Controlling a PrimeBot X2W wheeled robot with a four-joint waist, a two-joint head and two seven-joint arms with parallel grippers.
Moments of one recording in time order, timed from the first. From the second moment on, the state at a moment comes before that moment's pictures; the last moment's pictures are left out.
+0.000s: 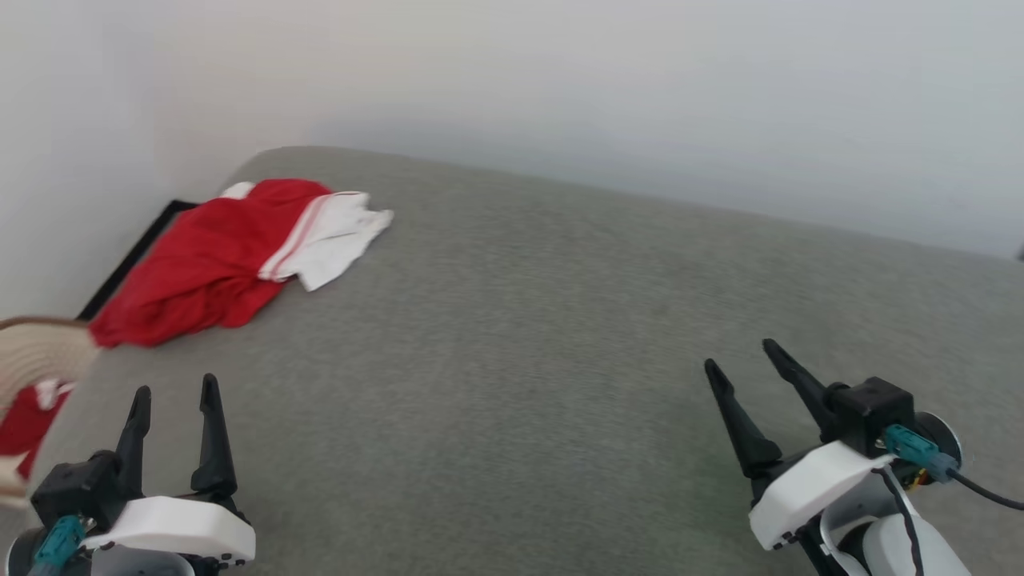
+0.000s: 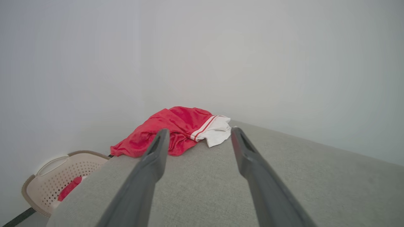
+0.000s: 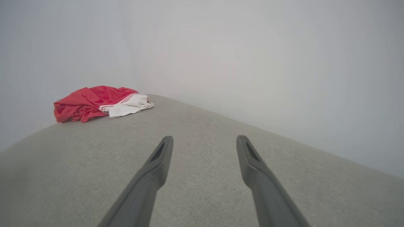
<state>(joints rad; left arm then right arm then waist) -0.01 0.24 0.01 0.16 -0.37 0.03 -0.24 -0.12 -0.22 0.22 0.16 0.28 0.13 -0.06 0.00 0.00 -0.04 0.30</state>
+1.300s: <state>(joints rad) -0.61 0.31 -0.02 0.50 -0.44 -0.06 -0.21 -0.24 -0.32 0.18 -0.03 0.28 0.13 0.01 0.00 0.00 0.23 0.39</state>
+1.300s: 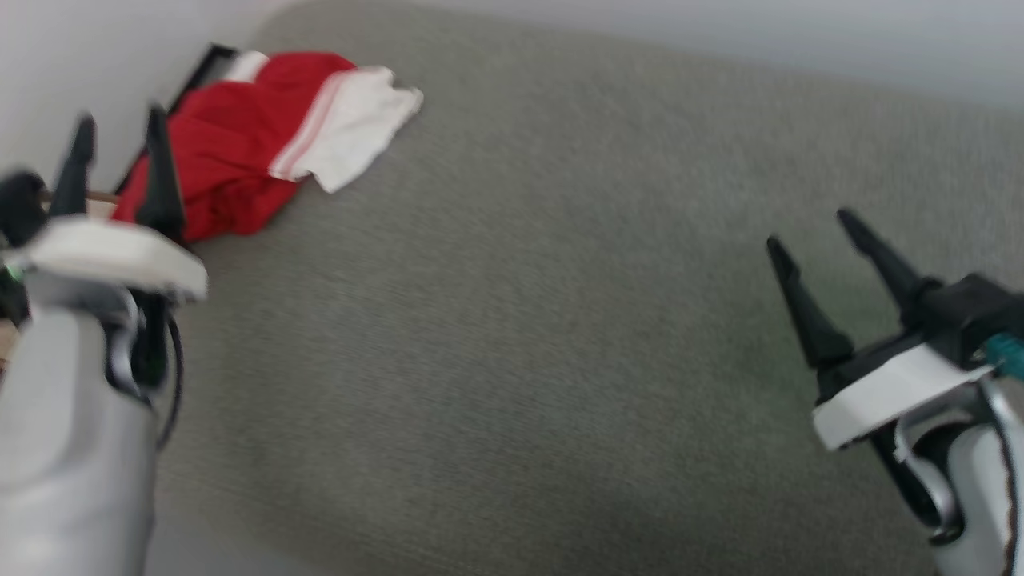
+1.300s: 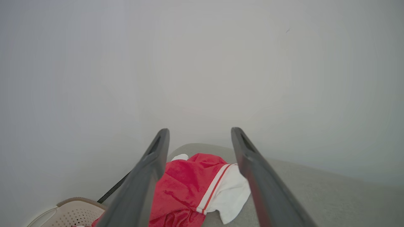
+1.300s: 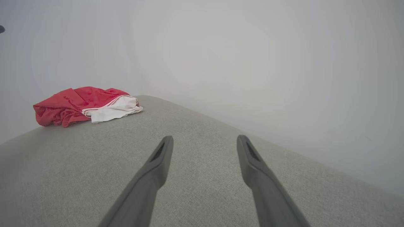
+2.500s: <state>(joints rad) -1.22 0.41 -0.01 1.25 -0.51 -0.02 0.25 -0.38 -0.43 0.12 -0.41 0.28 0.13 0.16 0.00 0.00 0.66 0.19</state>
